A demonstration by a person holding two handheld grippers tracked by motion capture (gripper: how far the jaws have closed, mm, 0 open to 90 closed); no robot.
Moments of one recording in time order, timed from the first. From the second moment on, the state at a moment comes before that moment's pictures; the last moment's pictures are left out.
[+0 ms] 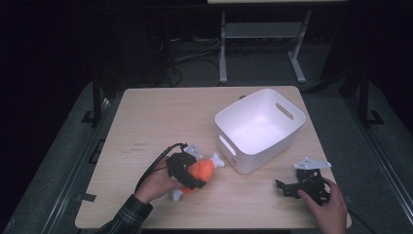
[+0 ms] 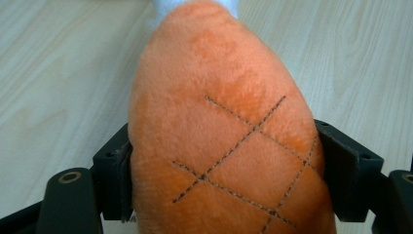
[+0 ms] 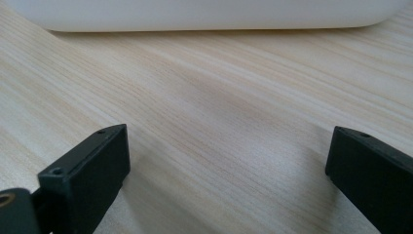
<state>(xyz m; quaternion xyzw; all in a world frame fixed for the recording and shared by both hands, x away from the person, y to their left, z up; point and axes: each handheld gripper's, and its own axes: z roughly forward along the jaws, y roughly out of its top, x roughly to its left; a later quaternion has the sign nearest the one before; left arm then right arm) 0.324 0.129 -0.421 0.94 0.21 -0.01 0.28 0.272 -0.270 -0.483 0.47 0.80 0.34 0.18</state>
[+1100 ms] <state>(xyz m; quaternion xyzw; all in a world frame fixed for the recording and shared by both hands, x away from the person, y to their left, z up) 0.336 0.141 -0.369 0.93 0.20 0.02 0.30 0.272 -0.270 -0.483 0.47 0.80 0.34 0.18</state>
